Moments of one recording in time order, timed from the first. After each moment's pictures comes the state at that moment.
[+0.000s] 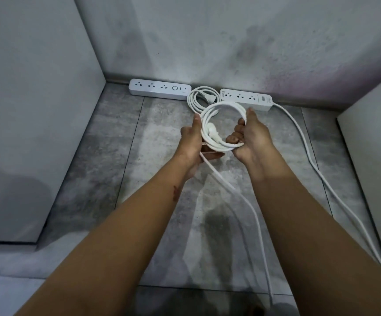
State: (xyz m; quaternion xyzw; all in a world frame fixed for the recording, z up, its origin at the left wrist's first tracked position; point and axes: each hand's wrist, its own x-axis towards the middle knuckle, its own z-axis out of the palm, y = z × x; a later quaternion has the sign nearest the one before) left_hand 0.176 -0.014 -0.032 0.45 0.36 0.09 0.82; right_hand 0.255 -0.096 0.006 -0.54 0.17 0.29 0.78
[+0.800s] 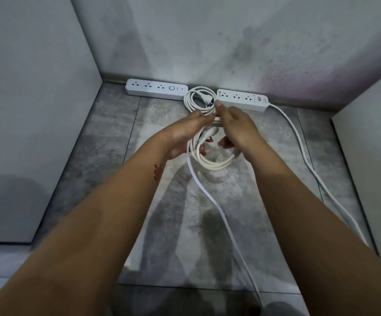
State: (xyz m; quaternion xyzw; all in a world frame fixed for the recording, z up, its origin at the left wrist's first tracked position) left_hand 0.171 0.014 0.005 0.60 0.21 -0.05 0.77; right_hand 0.254 -0.099 0.016 -0.86 -0.19 0.21 0.44
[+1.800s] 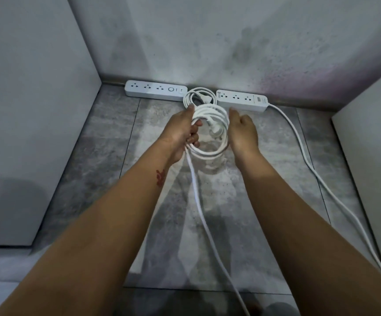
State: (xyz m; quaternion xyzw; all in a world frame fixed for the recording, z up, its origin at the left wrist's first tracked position) left_hand 0.176 0.011 -0.003 0.52 0.32 0.08 0.79; right_hand 0.255 -0.095 -0.010 -0.85 -0.02 0.14 0.50
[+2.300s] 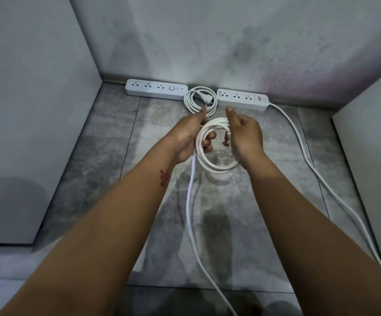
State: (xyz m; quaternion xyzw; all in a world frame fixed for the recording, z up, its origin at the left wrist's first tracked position) left_hand 0.176 0.003 0.004 0.52 0.26 -0.02 0.81; right_hand 0.253 -0.106 -0.007 -0.86 -0.12 0.10 0.49
